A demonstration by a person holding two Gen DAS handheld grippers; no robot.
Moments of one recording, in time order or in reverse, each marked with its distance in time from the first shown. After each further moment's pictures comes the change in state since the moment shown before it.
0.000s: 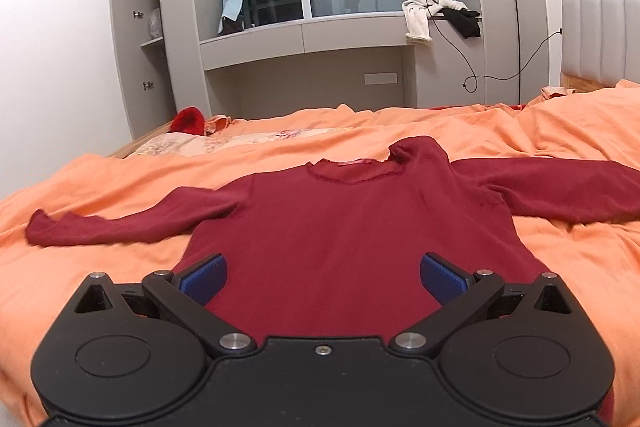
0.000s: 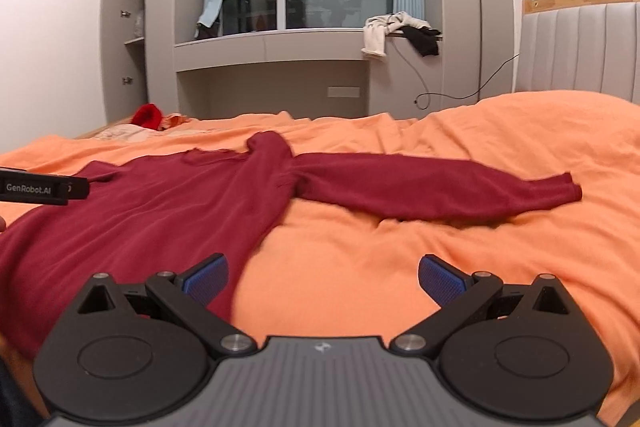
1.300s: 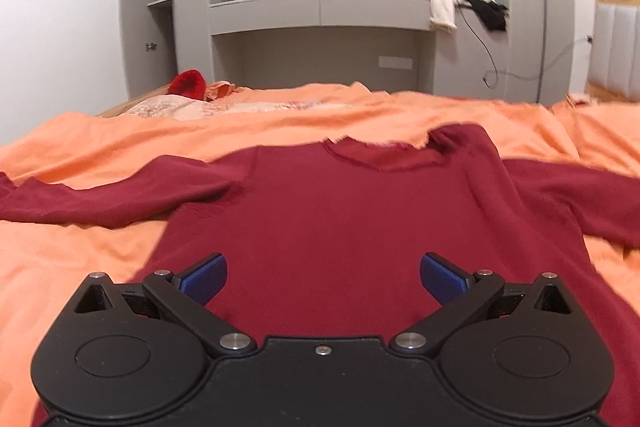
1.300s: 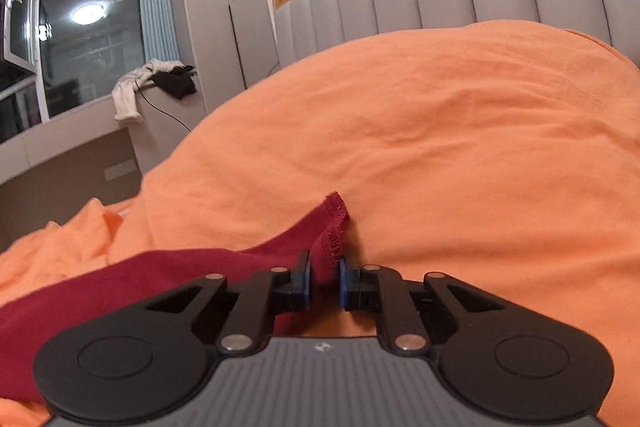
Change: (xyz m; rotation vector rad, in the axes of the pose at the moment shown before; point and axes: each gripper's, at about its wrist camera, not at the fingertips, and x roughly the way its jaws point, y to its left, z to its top) left arm 0.104 0.041 -0.002 -0.120 0.062 -0.004; right arm 0.157 -0.235 0.019 0.441 -0.147 -0.546
